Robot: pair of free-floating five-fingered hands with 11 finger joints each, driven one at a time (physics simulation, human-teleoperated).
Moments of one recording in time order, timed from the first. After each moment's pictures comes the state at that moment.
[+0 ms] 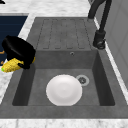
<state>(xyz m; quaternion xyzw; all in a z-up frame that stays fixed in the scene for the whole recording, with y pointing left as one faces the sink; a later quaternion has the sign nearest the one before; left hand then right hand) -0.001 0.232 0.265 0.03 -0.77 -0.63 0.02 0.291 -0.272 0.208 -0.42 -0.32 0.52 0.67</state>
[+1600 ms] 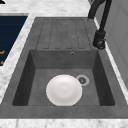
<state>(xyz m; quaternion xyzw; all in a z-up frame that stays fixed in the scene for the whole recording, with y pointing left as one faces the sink) -0.001 0.232 0.265 0.03 -0.77 -0.63 0.02 0.146 -0.444 0.350 -0.45 -0.36 0.49 0.65</state>
